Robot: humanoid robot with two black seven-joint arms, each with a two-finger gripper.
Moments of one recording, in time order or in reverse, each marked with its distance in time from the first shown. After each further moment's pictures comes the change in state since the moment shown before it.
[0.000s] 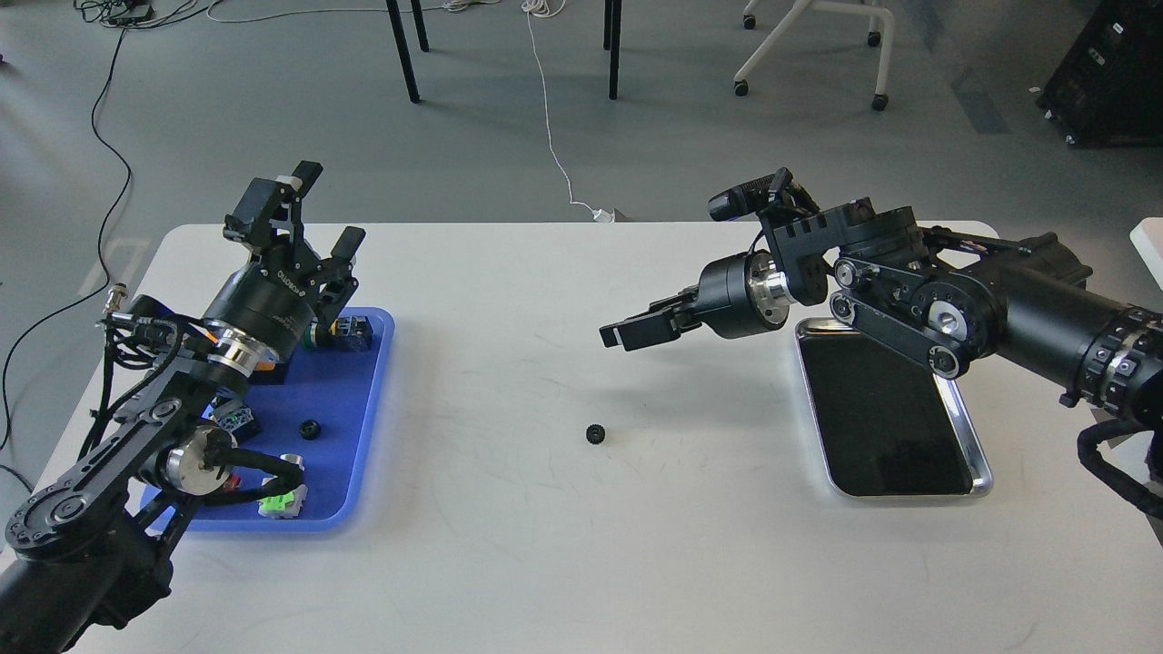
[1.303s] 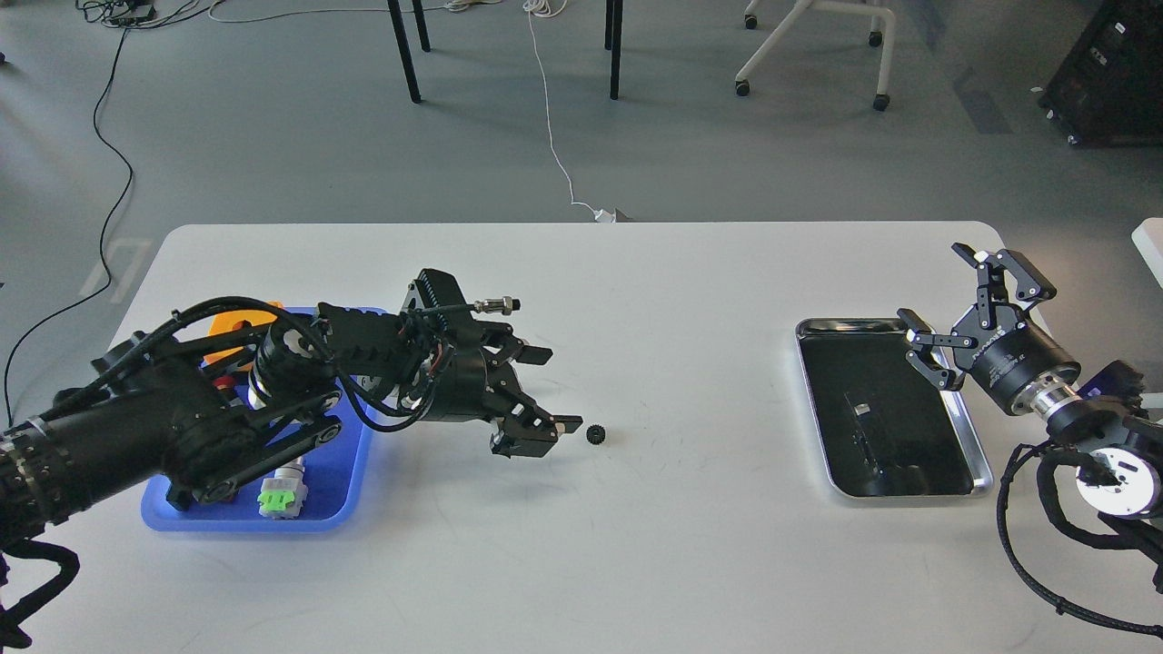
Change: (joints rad) left arm -0.562 0.033 0.862 0.041 1.433 0.008 -0.103; right arm -0.583 -0.372 0.229 -0.032 1.668 0.000 0.000
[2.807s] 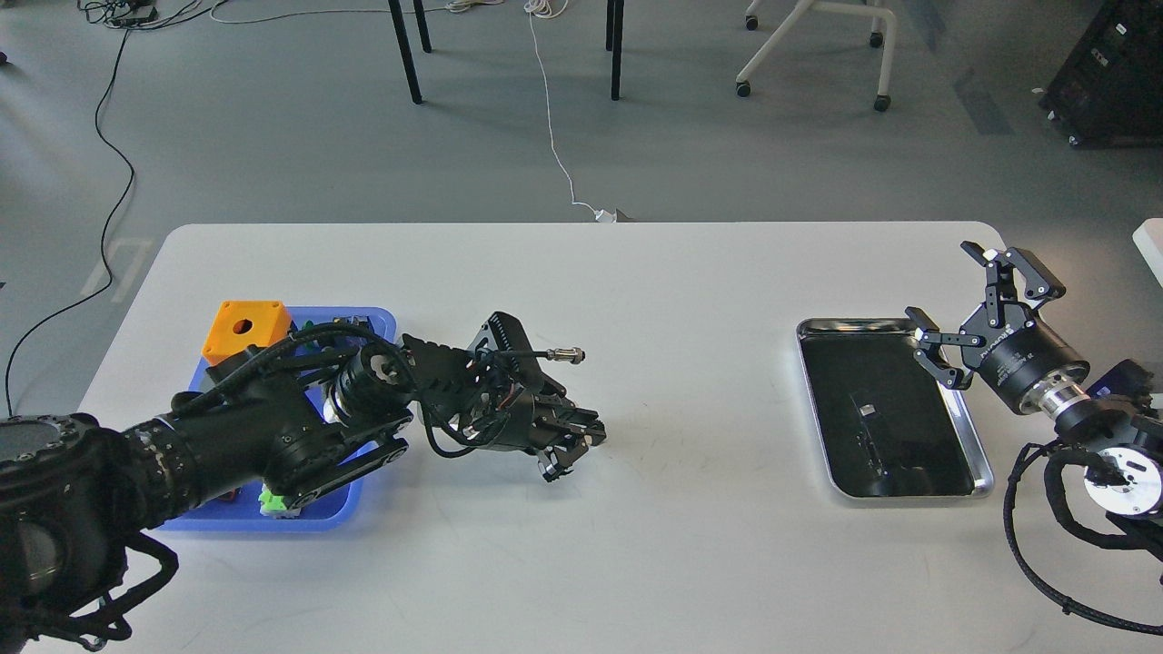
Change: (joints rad) left arm -0.028 -0.223 0.138 0.271 0.006 0.022 0.001; right arm 0.000 -0.010 0.003 -0.004 0.000 0.000 0.000
